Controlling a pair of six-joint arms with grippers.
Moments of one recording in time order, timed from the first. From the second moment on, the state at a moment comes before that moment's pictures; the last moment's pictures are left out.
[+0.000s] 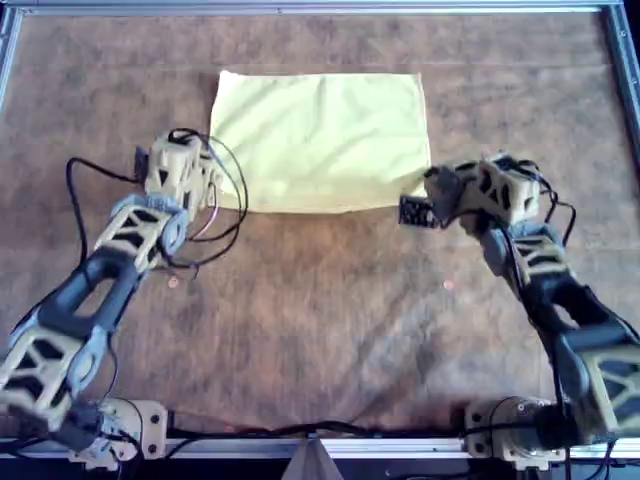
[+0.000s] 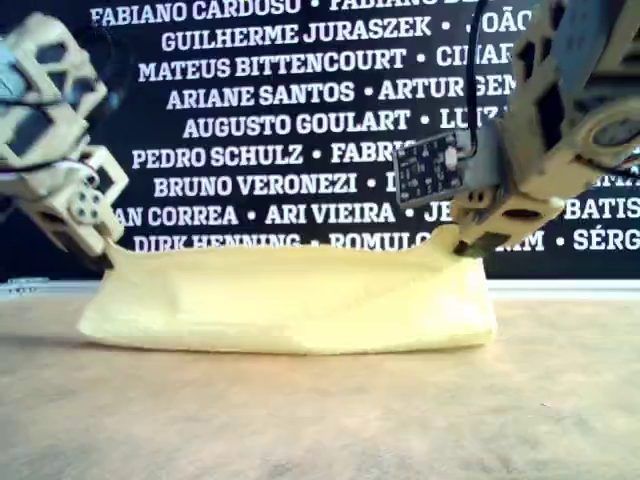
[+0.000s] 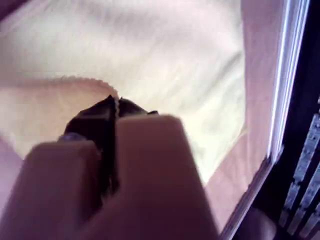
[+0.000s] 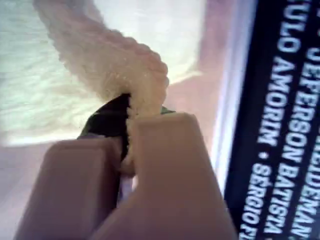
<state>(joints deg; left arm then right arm) -18.6 81.2 94.2 18.9 -4.4 7.0 10.7 82.0 109.7 -1.1 -12.3 4.0</state>
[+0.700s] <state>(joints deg) -12.3 38.6 39.4 18.5 -4.3 7.0 8.4 31.3 50.8 -11.2 -12.7 4.0</state>
